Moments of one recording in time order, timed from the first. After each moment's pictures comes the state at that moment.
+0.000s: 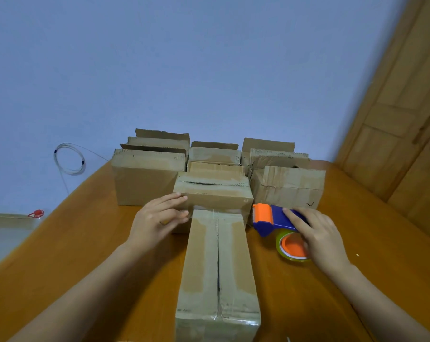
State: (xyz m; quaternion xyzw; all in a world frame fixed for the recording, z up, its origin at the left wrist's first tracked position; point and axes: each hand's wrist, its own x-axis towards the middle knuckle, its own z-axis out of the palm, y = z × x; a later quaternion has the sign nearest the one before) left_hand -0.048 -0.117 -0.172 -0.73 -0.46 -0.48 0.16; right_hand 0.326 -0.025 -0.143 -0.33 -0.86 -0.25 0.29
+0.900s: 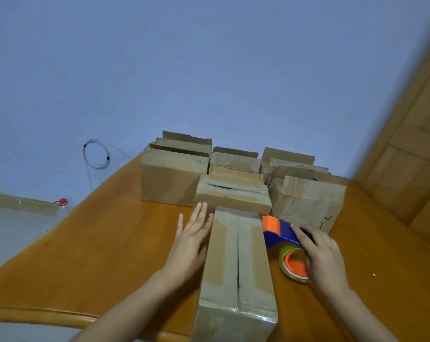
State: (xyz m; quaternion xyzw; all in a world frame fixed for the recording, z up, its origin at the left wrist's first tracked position) left_hand 0.006 -0.152 -0.199 -0.67 -0.61 -0.41 0.02; right_hand 0.305 -0.042 -0.169 -0.36 -0.85 -0.20 0.31
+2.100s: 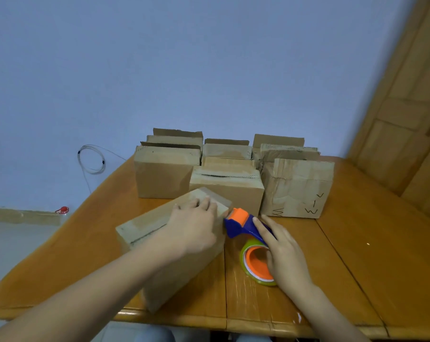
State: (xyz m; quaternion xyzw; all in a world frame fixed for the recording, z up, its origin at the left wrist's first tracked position) left_hand 0.047 -0.199 -0.072 -0.69 -0.73 0.02 -0.03; right_hand 0.248 -0.120 -0.178 -0.39 -0.86 -0.08 0.32
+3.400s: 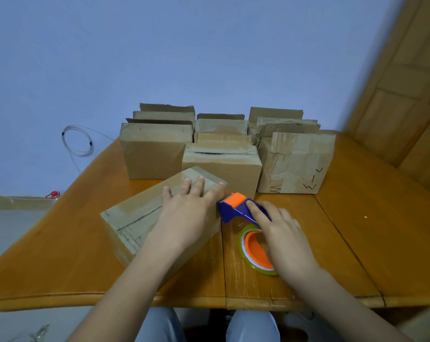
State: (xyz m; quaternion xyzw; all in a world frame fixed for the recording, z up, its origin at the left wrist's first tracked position) left_hand 0.047 -0.195 -0.100 -0.67 -0.74 0.00 0.03; right_hand 0.235 -0.163 -0.126 -0.48 -0.87 -0.03 0.05
